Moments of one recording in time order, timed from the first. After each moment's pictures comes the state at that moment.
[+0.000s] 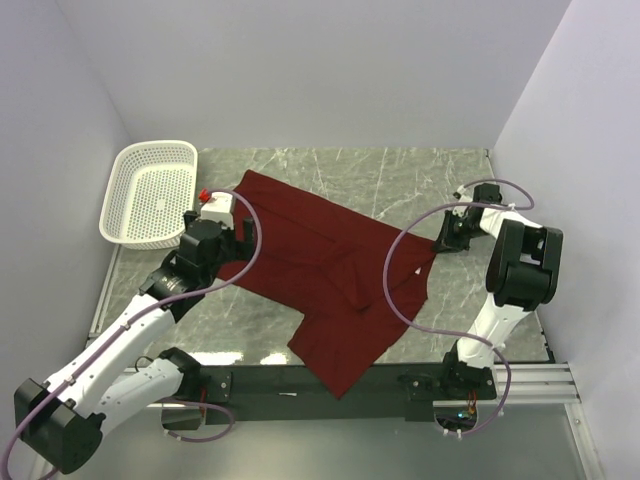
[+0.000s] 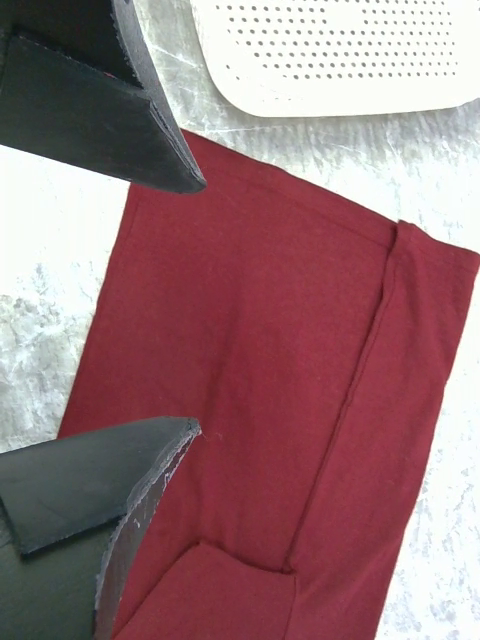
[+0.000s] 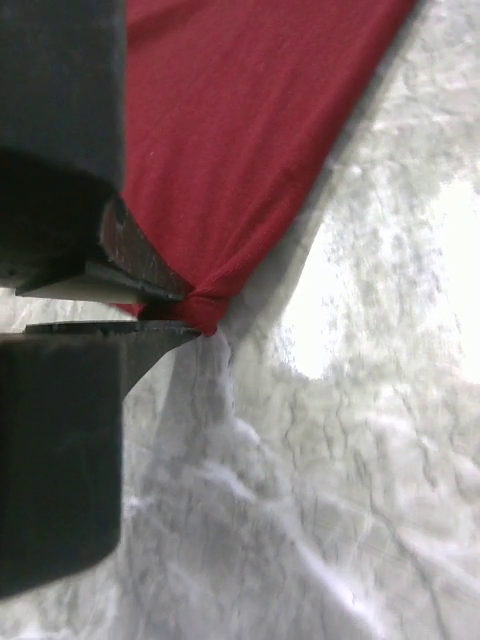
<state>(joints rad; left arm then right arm) -0.53 0.88 0.74 -0.26 -0.38 -0.17 -0.25 1.85 1.13 -0.51 -0.41 0.00</state>
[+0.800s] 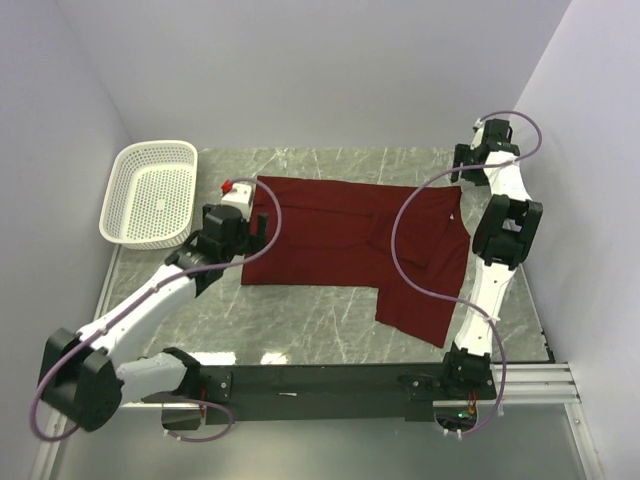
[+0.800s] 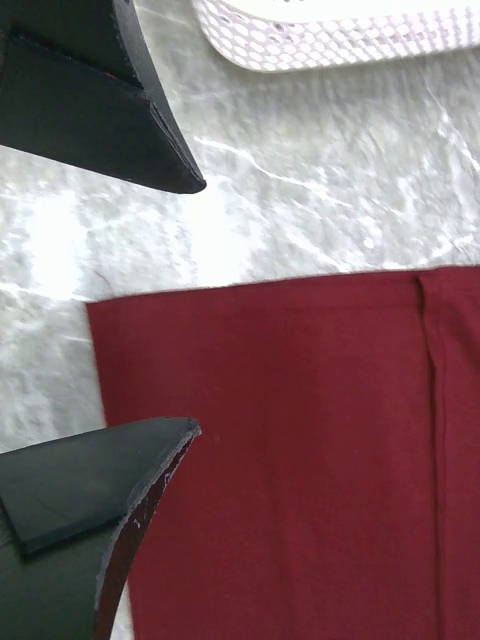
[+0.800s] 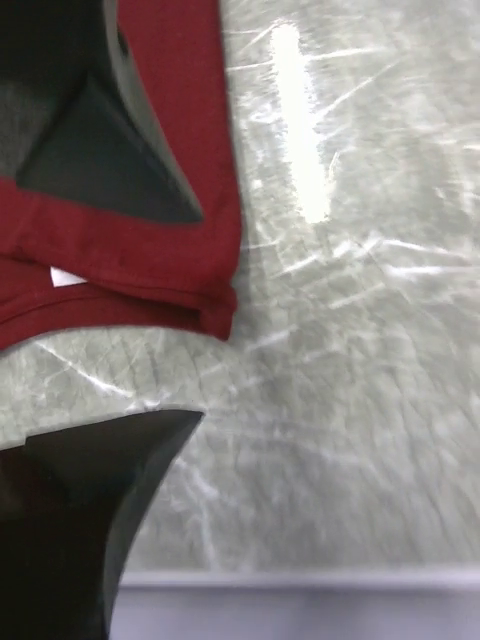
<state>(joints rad) -0.50 1.12 0.78 -0.22 -0.33 -0.16 -0.24 2.40 2.16 -0.70 -0.08 -0.06</state>
